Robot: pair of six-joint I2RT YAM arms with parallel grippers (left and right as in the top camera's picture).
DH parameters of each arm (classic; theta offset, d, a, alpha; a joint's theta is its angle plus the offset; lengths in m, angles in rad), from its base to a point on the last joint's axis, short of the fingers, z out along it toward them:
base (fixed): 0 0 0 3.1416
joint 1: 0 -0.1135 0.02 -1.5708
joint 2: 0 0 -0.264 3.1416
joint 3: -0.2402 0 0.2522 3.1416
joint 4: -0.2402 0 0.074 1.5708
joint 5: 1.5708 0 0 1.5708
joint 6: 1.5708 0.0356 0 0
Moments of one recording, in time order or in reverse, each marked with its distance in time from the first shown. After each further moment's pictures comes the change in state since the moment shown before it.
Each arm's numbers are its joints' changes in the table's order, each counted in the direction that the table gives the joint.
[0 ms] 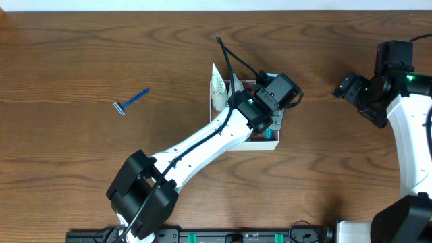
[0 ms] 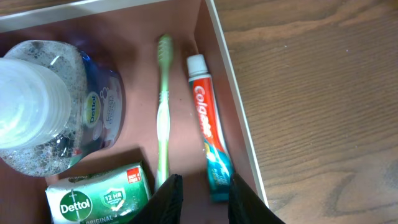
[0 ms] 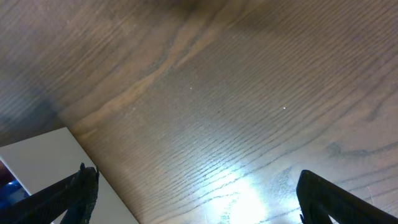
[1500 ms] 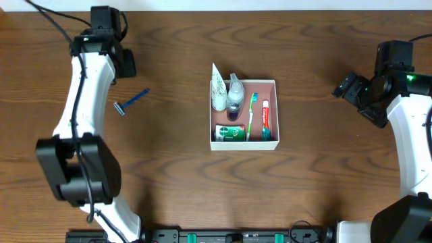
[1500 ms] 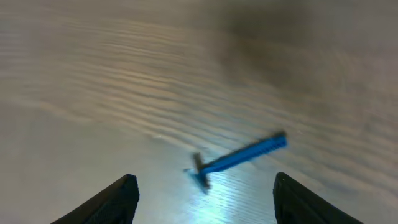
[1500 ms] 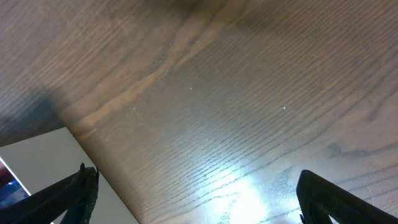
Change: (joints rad) left arm -0.915 -0.028 -0.094 -0.161 -0.090 0.557; right arm 0.000 0.000 0.000 0.000 0.000 0.000
